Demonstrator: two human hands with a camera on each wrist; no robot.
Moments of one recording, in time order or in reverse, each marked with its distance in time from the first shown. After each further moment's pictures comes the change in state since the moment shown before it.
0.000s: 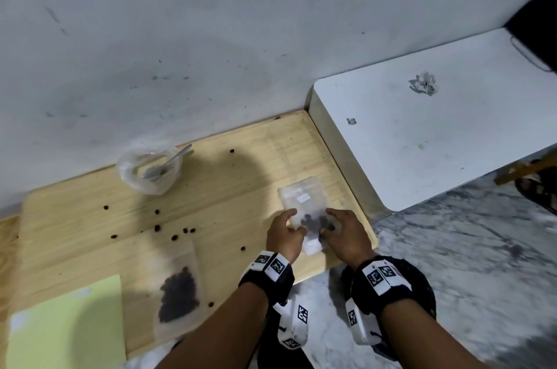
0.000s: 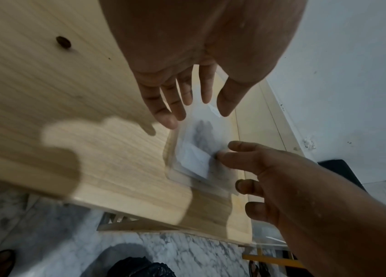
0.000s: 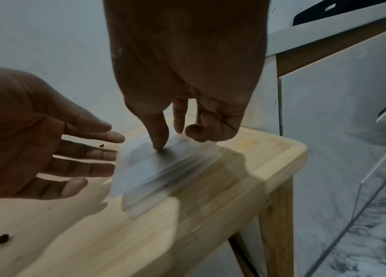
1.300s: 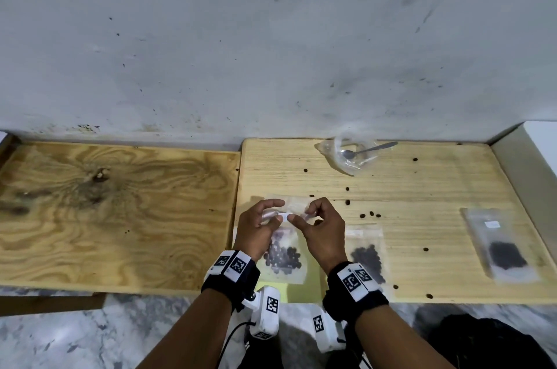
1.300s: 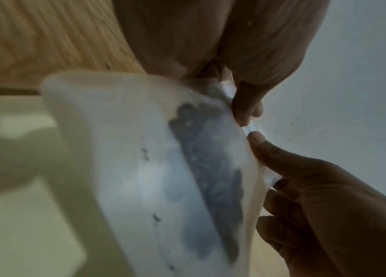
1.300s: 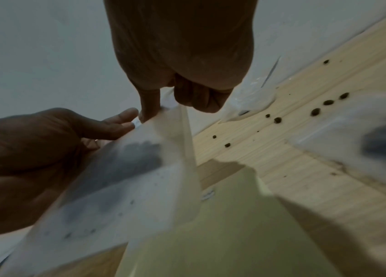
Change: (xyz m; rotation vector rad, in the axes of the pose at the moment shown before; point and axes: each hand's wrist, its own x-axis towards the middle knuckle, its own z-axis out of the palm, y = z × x) left_hand -0.112 -0.163 -0.452 -0.307 0.357 0.283; right_hand -0.186 -0.319 0.328 0.505 -0.051 -0.421
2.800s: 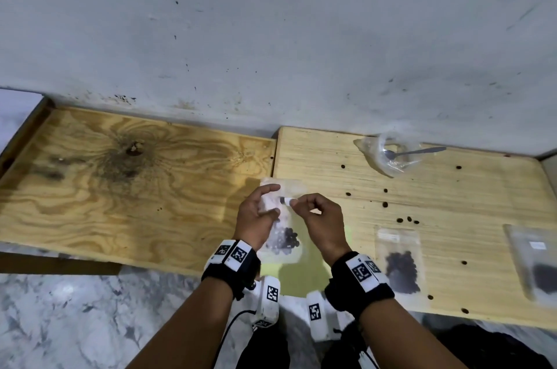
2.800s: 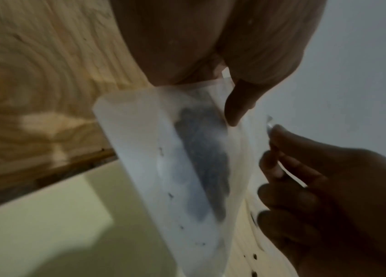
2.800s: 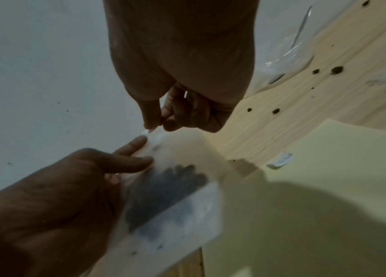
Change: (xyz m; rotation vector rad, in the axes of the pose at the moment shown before) left_hand 0.011 -0.015 -0.075 -0.130 0.115 -0.085; right_hand -0.002 -0.024 0.081 0.045 -0.163 0.104
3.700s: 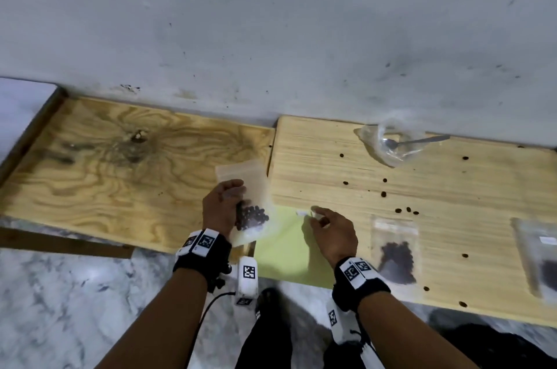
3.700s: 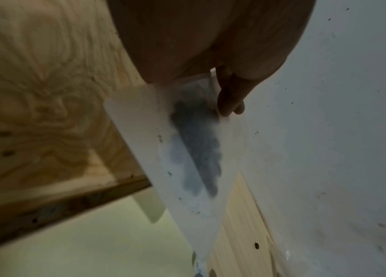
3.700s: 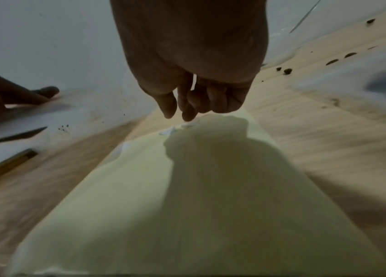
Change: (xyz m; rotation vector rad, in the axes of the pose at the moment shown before) left_hand -0.005 -0.013 -0.029 -0.232 0.315 -0.188; right_hand -0.007 0.068 -0.051 -0.610 -0.032 0.129
